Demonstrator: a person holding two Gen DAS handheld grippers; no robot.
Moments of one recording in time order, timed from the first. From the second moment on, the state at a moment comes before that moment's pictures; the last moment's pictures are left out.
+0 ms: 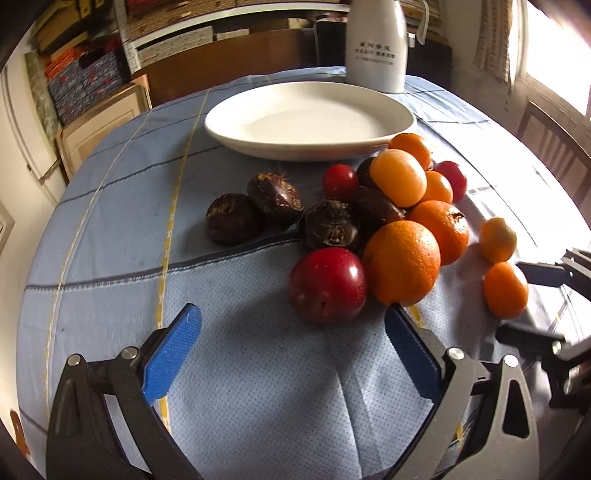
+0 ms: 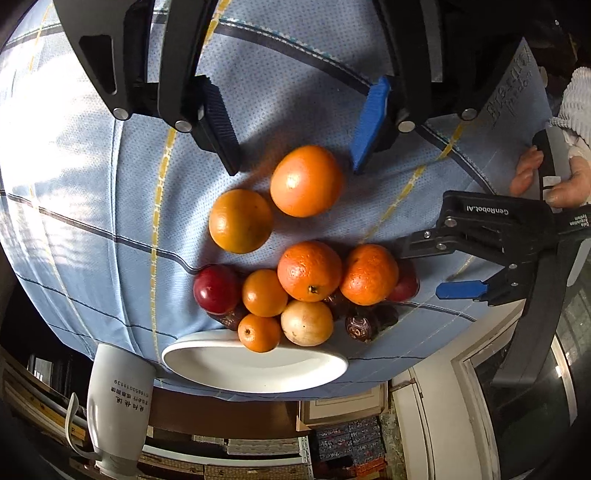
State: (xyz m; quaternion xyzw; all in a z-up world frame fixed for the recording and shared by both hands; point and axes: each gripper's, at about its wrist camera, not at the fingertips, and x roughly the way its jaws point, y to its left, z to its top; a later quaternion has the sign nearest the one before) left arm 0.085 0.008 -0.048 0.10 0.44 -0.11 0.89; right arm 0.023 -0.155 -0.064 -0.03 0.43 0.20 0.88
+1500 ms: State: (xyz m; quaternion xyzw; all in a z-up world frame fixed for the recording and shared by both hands) left arm 0.223 -0.007 -0.005 0.01 0.40 -0.11 0.91; right arm 0.208 -0.183 -0.022 0.14 0.38 0.19 0.89
